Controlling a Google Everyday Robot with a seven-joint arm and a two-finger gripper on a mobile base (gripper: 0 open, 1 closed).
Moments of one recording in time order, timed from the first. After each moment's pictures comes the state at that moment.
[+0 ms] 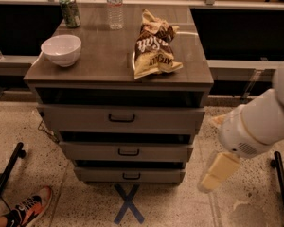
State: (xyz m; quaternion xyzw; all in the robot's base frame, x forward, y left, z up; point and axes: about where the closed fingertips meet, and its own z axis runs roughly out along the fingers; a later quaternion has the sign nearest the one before) arm 0.387 -0.164 0.800 -0.56 0.81 0.11 0.17
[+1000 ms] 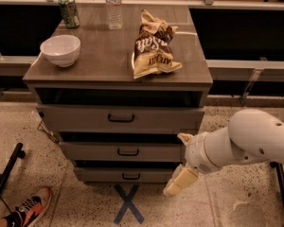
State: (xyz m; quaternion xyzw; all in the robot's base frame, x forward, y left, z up) arm 0.426 -0.098 0.687 -0.55 0.77 0.17 0.27
